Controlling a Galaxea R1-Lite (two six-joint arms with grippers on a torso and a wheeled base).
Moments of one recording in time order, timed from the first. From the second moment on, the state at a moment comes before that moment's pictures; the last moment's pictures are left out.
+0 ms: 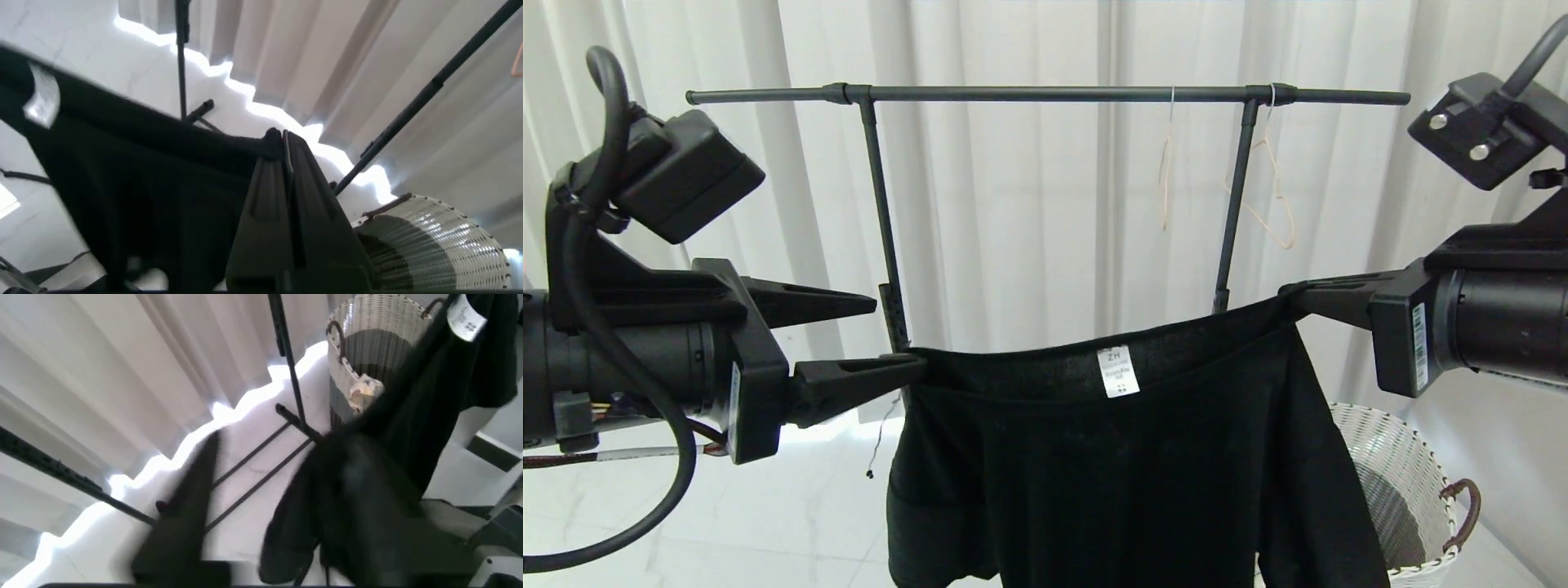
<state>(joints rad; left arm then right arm) -0.48 1.22 -1.02 0.20 -0.26 0.28 0.89 1.34 -1.19 0.19 -0.26 0.03</state>
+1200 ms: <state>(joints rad) -0.49 1.22 -0.94 0.19 -0.26 0.28 0.96 1.31 -1.23 0.18 -0.25 -0.03</state>
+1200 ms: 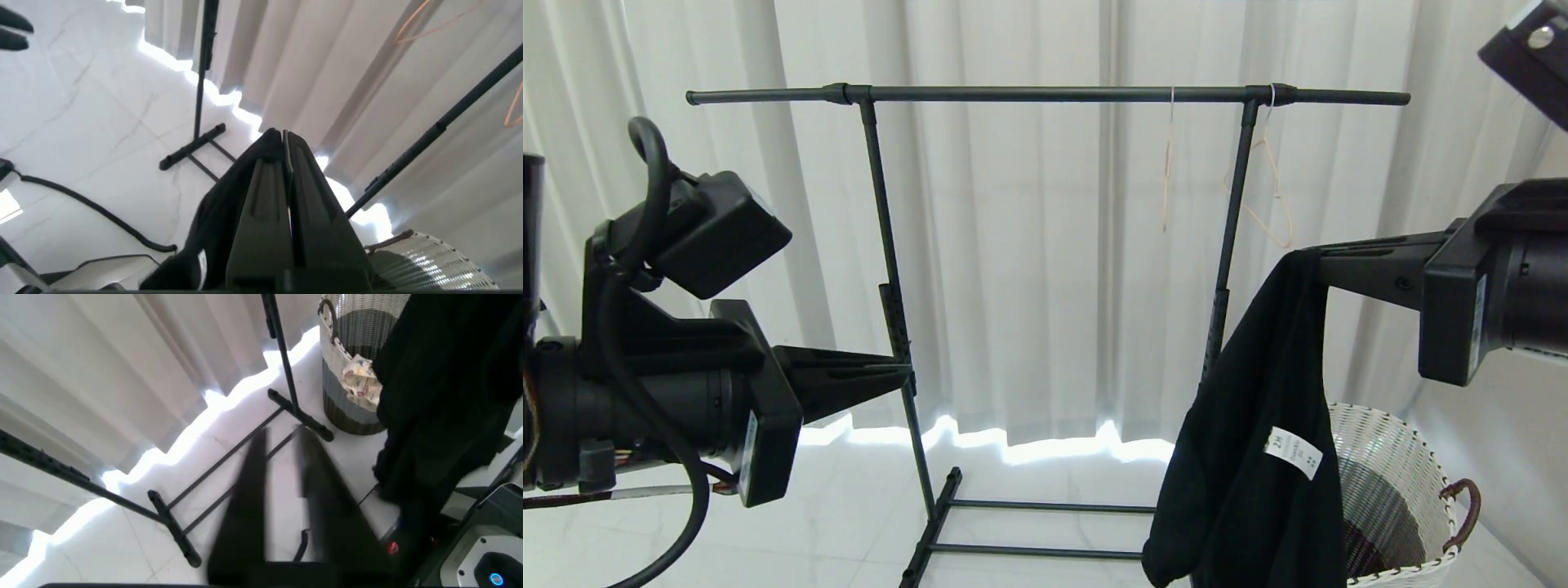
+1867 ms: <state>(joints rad) -0.49 1.23 -0.92 0.10 -0.52 0.12 0.96 1.40 -1.30 0.18 -0.21 -0.03</state>
